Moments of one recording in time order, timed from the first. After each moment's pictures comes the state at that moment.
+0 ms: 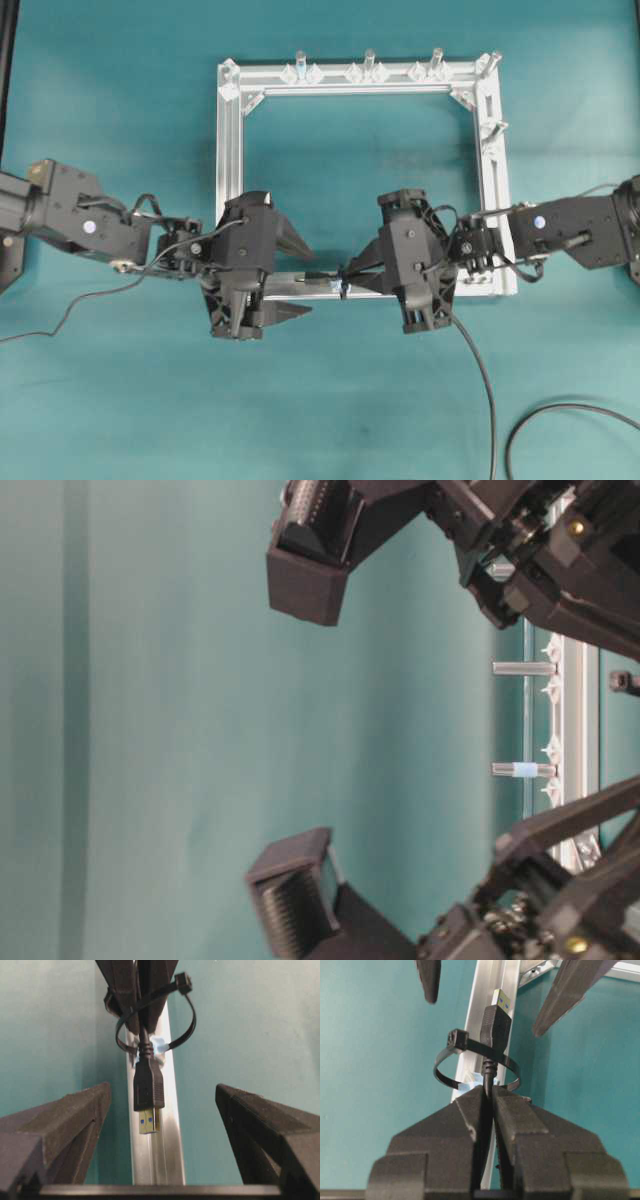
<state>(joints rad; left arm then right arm) -0.13 0.12 0.75 -0.07 -0.25 -0.02 0.08 0.09 0.77 -0.11 -0.27 0.18</state>
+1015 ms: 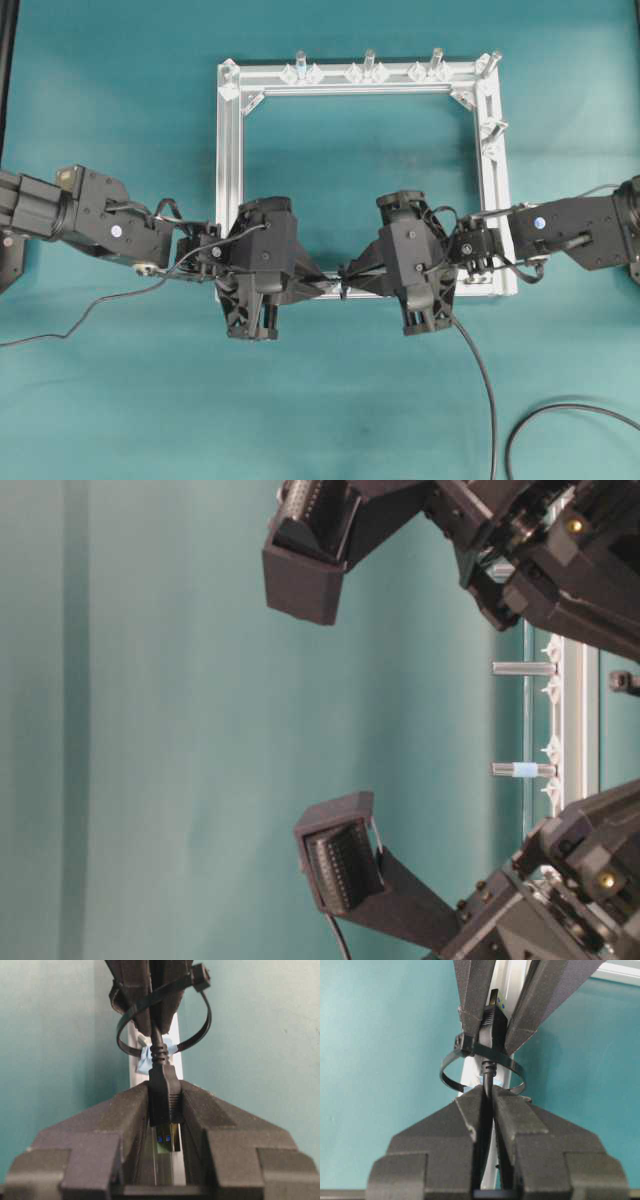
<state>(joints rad) -0.13 0.19 0.70 -0.07 -0.23 -0.02 0.08 0.09 0.77 -0.11 -0.27 0.18</state>
